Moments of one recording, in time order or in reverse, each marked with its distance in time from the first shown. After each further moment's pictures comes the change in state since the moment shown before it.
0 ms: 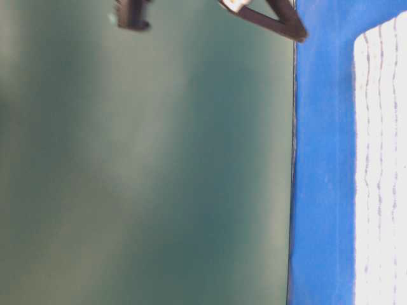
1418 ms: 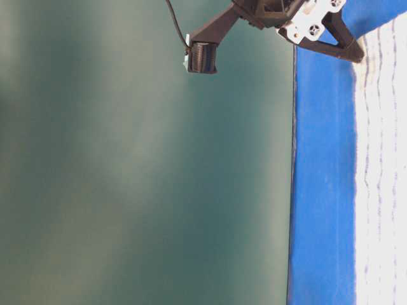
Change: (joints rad) left arm 0.035 0.428 -0.037 0.002 -0.183 0.002; right arm -0.005 0.238 -0.064 -0.005 -0.103 -0.002
